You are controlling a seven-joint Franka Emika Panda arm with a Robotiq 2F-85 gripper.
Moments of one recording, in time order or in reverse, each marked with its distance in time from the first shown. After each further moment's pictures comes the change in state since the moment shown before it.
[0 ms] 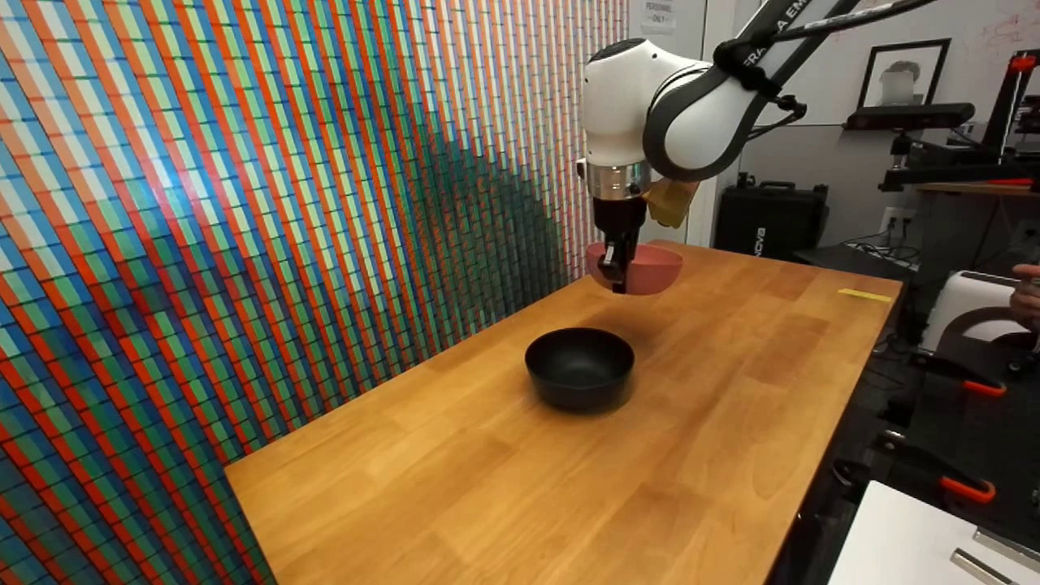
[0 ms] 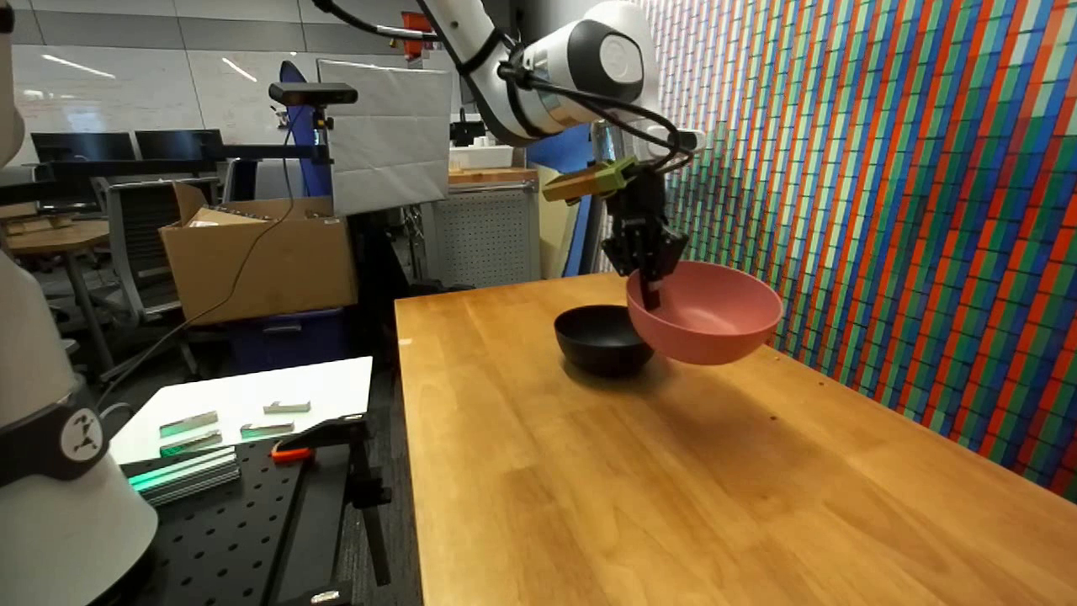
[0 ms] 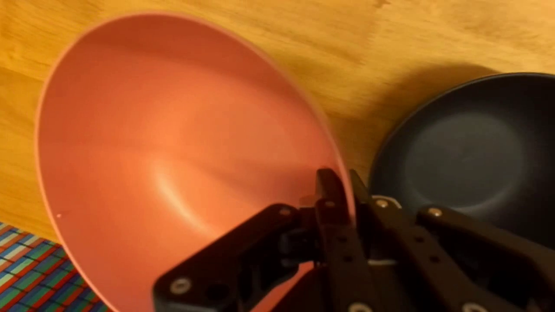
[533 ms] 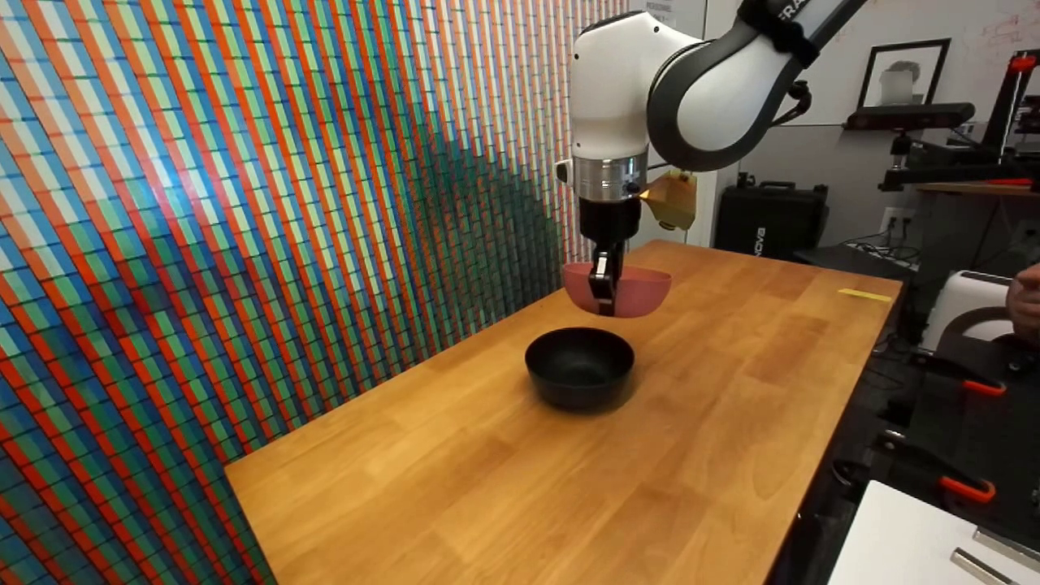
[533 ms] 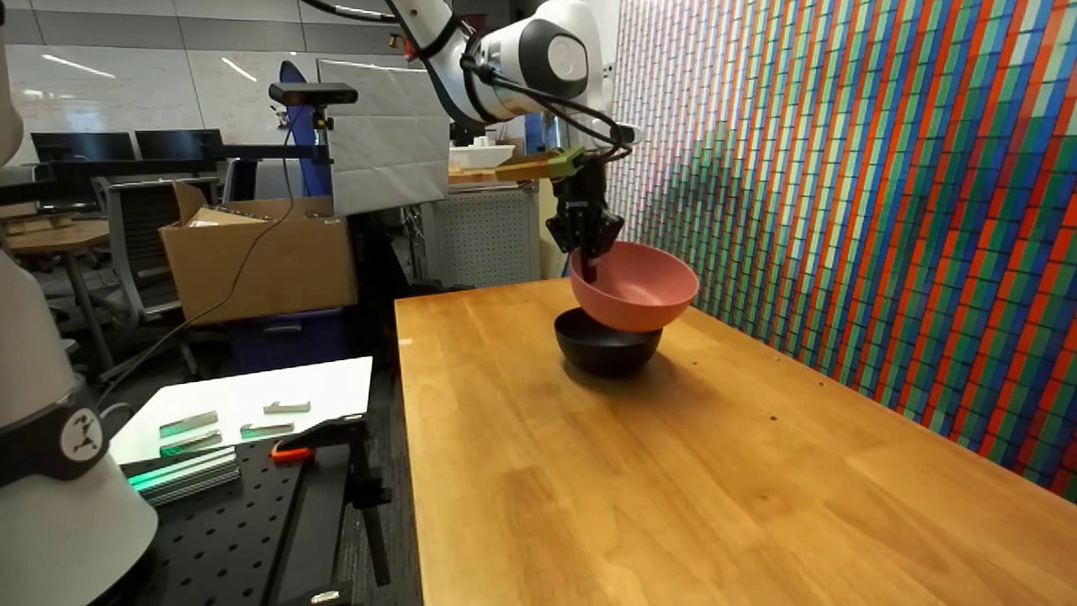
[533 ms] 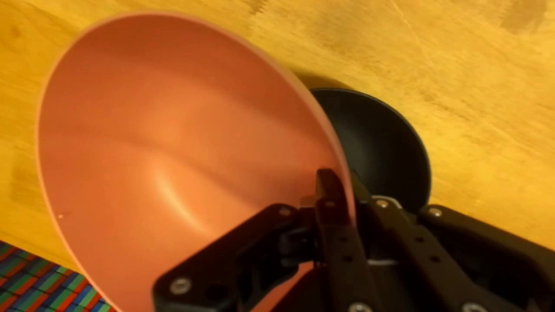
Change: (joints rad) arm 0.009 -0.051 0.146 -0.041 0.091 -0.012 -0.083
